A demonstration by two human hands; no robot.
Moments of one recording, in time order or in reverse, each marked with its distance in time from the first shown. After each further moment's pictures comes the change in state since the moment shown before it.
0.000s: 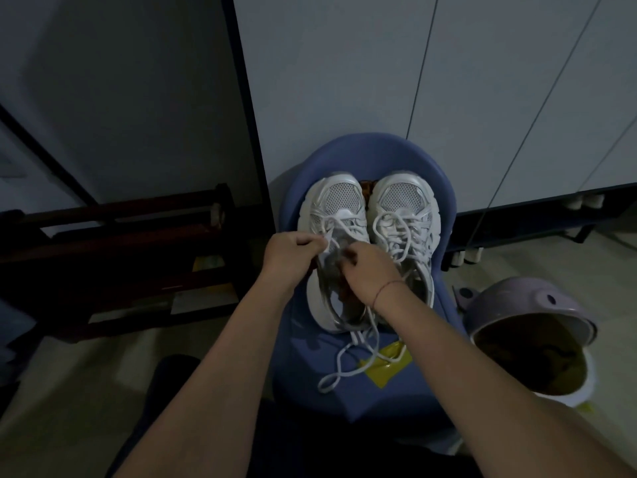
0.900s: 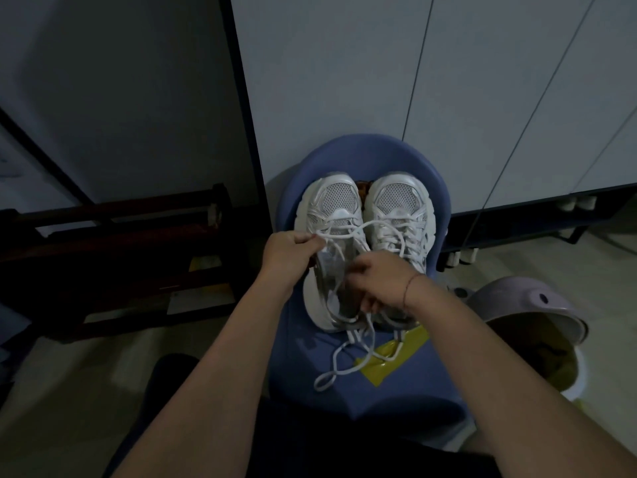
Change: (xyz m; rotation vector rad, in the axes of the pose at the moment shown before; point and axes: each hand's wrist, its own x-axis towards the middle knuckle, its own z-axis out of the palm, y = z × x) left_hand -0.004 0.003 0.003 -0.071 -0.014 -0.026; right_hand -0.015 0.012 -0.033 0.267 -0.413 0.040
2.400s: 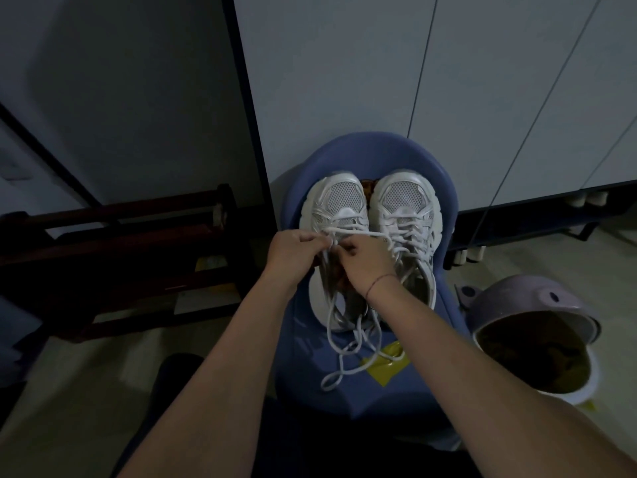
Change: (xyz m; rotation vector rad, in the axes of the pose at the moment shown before) left_hand 0.003 0.001 -0.002 0.051 -0.023 0.008; right_hand 0.049 0.002 0.030 0.002 0.491 -0.145
